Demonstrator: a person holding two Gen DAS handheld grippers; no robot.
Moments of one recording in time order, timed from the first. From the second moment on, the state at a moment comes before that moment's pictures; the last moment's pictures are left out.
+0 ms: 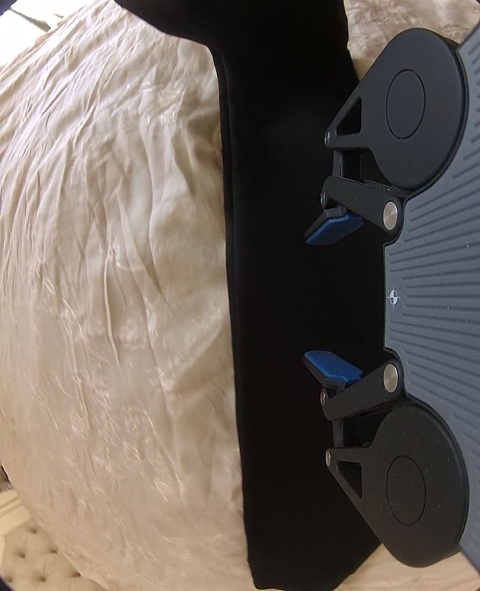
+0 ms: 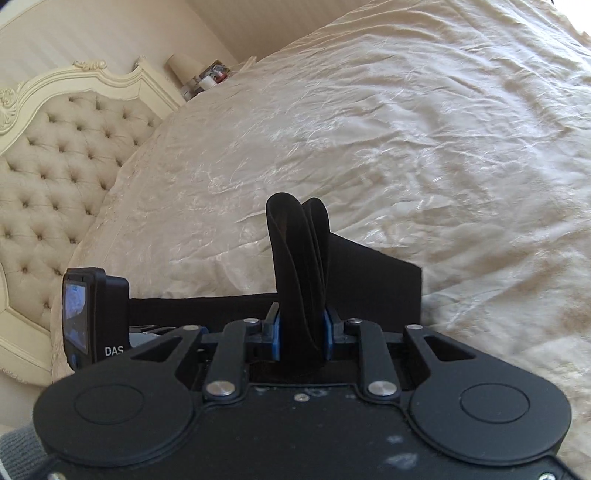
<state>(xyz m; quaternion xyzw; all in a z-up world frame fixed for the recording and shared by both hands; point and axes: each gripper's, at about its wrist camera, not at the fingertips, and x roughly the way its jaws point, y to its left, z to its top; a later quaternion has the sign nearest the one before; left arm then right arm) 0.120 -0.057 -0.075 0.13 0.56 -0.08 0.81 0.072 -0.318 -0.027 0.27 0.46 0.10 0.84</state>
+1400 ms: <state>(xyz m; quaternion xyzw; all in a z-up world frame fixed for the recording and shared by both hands) 0.113 -0.072 -0.109 0.15 0.58 -0.16 0.78 0.079 -0.281 -0.084 0.21 0.47 0.03 0.86</state>
